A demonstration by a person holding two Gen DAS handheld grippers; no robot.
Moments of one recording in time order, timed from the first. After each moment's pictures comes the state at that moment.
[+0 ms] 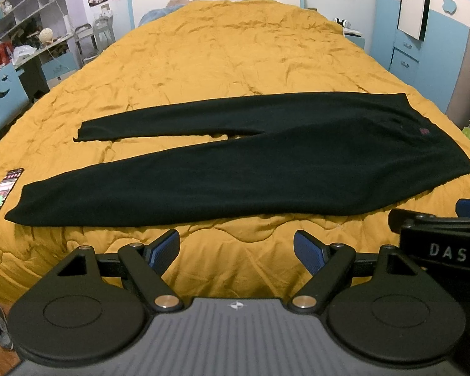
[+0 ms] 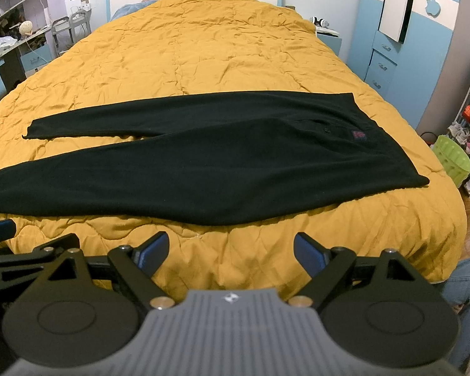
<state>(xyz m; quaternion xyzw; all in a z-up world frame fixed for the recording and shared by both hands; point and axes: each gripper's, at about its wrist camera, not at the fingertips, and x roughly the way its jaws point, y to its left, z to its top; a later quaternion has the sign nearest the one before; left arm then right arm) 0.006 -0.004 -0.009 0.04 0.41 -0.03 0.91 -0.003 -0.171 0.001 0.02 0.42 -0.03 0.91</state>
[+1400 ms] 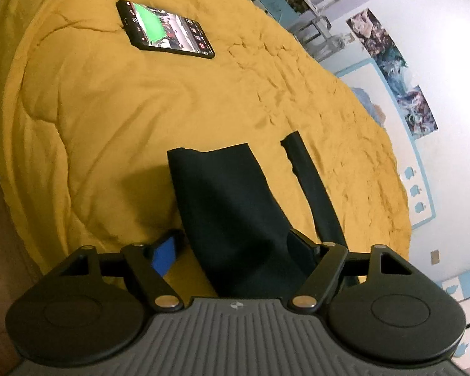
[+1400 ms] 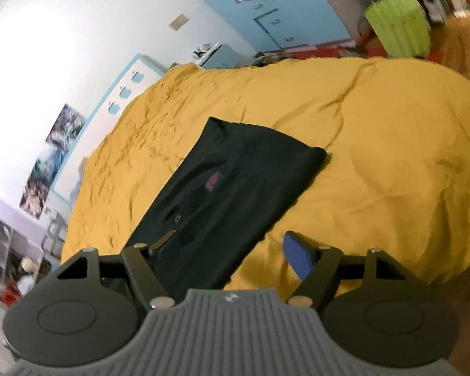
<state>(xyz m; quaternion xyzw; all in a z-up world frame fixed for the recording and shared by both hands) 0.054 0.374 -0.110 -0.50 0.29 0.17 0.80 0.046 -0.501 -0.116 0.44 0.26 -0.11 0.85</state>
